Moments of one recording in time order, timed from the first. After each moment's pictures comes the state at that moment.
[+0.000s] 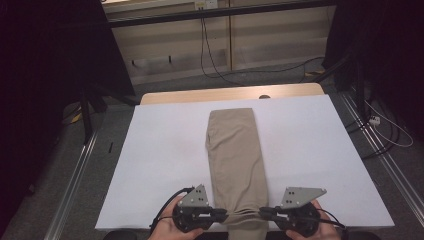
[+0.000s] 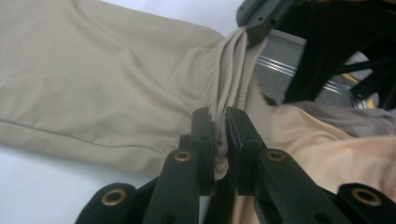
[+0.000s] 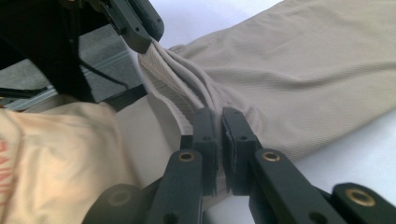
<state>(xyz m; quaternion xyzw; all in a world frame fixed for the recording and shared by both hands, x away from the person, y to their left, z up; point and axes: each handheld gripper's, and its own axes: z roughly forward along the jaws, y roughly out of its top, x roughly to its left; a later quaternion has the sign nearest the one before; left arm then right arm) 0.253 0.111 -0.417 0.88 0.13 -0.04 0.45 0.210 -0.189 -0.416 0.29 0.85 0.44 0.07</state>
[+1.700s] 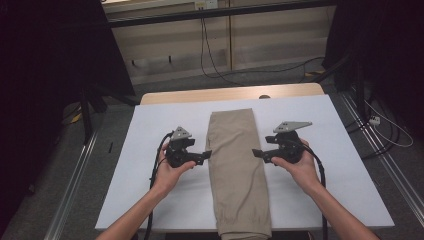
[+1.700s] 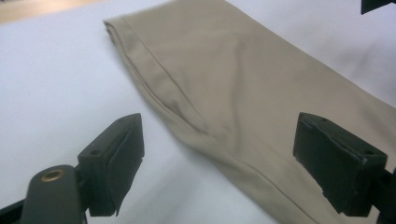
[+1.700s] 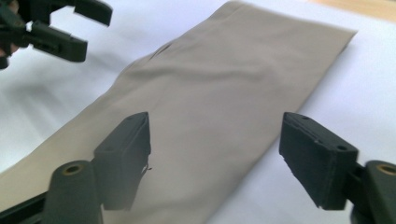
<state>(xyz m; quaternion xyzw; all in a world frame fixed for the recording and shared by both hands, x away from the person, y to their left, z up) 0.435 0.129 -0.423 0.82 0.33 0.12 0.45 0.387 -0.210 -0.410 0.41 0.78 0.45 0.15</state>
